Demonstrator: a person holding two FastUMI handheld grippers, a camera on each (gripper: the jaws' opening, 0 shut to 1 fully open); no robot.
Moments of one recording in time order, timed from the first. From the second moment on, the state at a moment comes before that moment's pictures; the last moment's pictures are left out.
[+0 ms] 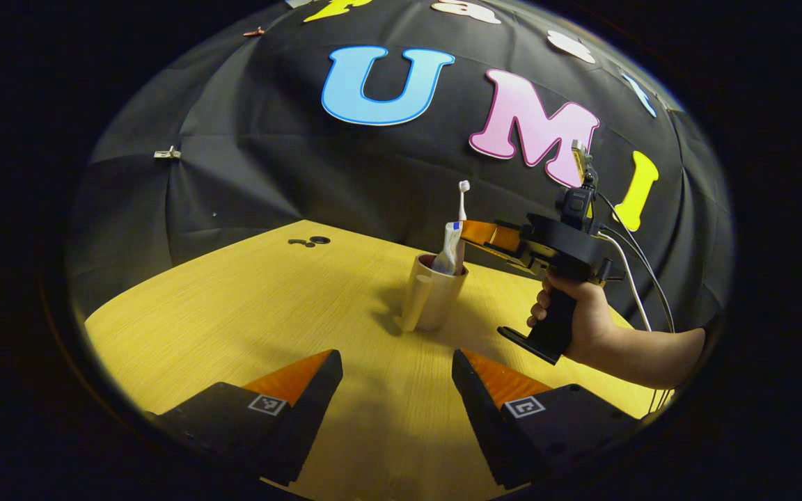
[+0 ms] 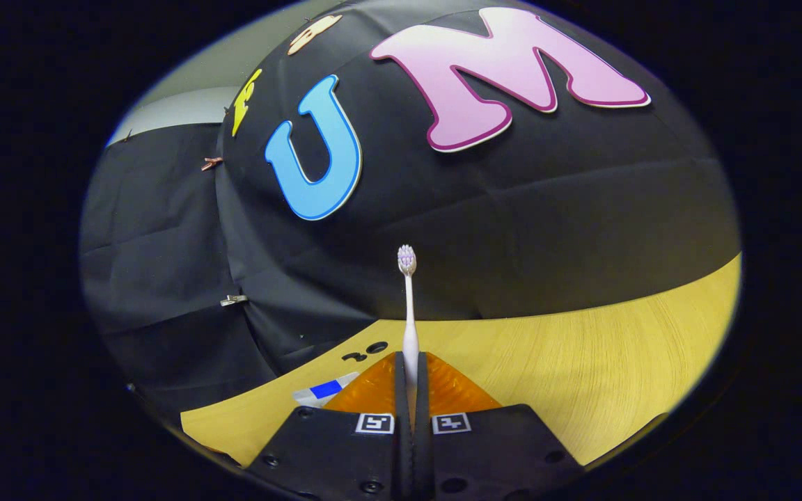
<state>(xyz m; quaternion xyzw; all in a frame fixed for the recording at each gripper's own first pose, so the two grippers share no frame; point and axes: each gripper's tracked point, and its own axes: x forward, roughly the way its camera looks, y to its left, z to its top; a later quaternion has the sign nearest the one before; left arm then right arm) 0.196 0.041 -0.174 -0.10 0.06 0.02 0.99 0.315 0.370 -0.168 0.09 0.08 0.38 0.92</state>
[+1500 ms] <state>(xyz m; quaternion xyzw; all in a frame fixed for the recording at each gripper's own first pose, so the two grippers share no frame) 0.256 0.035 -0.146 0.03 0.18 -0.07 0.98 0.302 0.089 -0.126 0.02 0.08 0.20 0.98</state>
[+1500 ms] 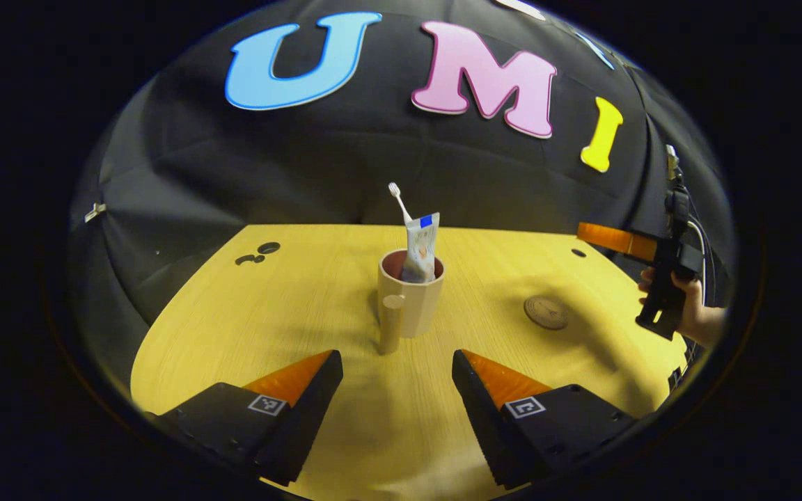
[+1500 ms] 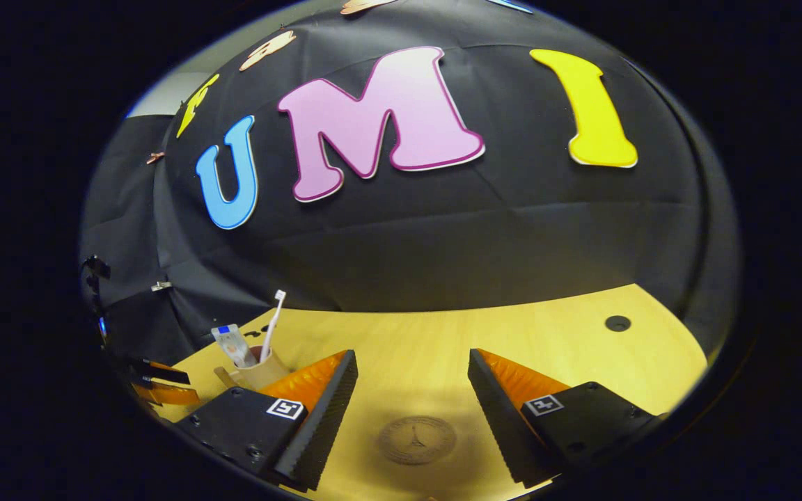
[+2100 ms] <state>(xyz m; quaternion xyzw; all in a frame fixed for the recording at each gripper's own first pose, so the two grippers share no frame) 0.337 0.024 -0.146 0.10 0.33 -0.12 0.93 0.227 -0.018 -0.173 0.07 0.17 0.12 0.98</state>
